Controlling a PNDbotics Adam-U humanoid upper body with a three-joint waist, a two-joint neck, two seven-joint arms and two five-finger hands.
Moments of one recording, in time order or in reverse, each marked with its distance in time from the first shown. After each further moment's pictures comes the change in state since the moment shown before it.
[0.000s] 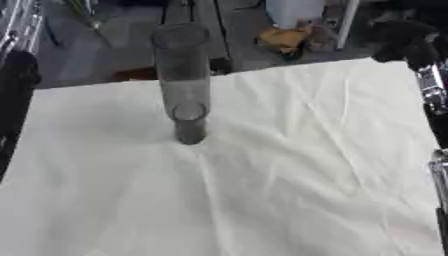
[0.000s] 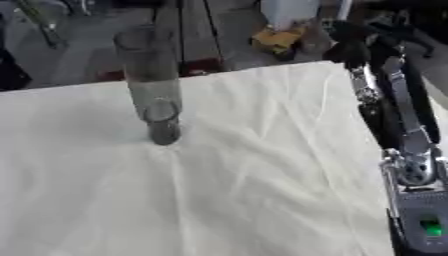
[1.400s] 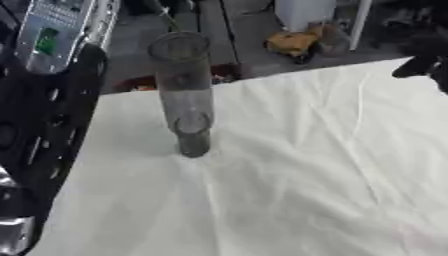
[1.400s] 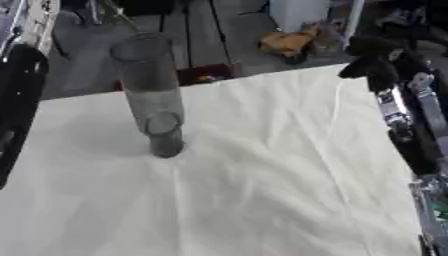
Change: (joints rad) left arm -0.069 -0.048 0.016 0.018 -0.028 -0.097 0.037; right arm -0.048 -0.021 0.023 0.011 -0.035 -0.017 0.023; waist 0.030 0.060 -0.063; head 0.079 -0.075
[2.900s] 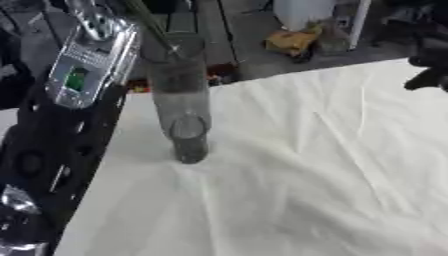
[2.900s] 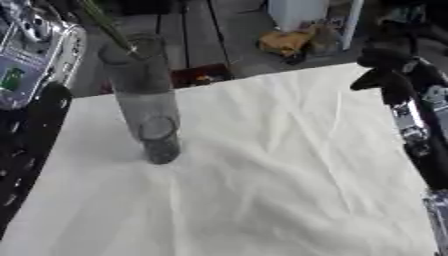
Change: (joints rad) left arm 0.029 -0.017 -0.018 0.074 -0.068 -0.024 -0.004; right arm -0.012 -0.020 -0.010 0.006 -0.017 0.000 -0.010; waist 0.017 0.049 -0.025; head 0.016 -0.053
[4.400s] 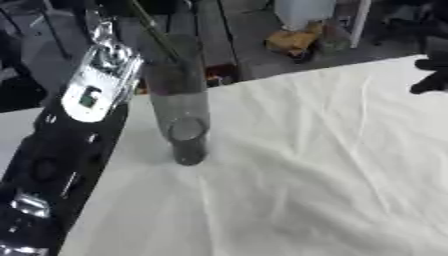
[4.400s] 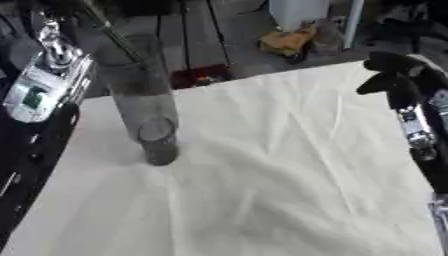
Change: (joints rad) left arm 0.014 0.000 -0.001 0.116 -0.090 0.173 -0.049; right arm 0.010 -0.006 -0.012 0.000 -0.001 0.003 -0.012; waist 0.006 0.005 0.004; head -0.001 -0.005
